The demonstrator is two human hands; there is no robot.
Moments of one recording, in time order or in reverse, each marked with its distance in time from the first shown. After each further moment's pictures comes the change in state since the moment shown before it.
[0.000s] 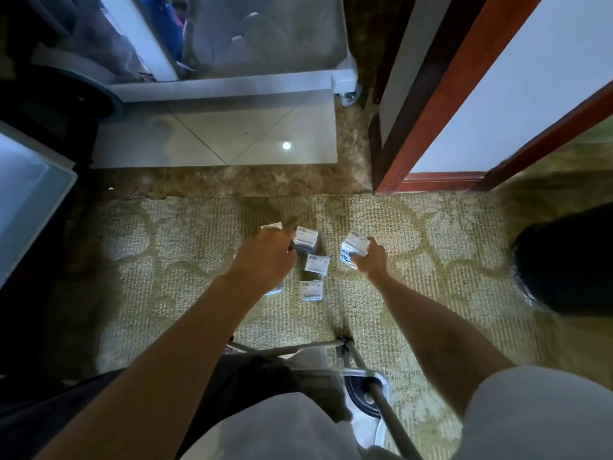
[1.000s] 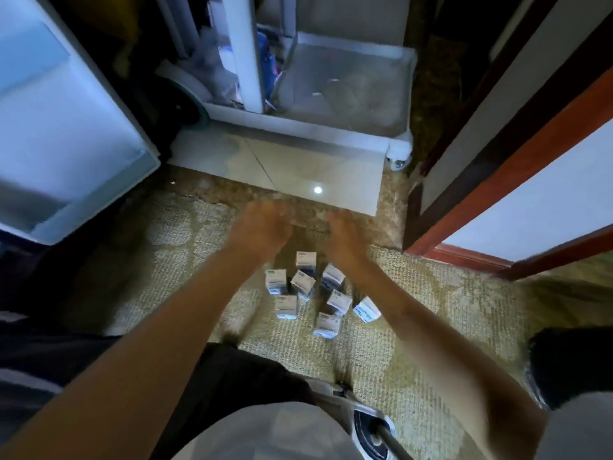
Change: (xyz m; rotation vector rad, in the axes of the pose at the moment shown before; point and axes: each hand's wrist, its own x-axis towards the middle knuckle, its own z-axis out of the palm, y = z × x) left_hand -0.035 -0.052 -0.067 -0.292 0.402 -0.192; right_hand -0.098 -0.207 -0.017 -0.428 -0.060 -0.670
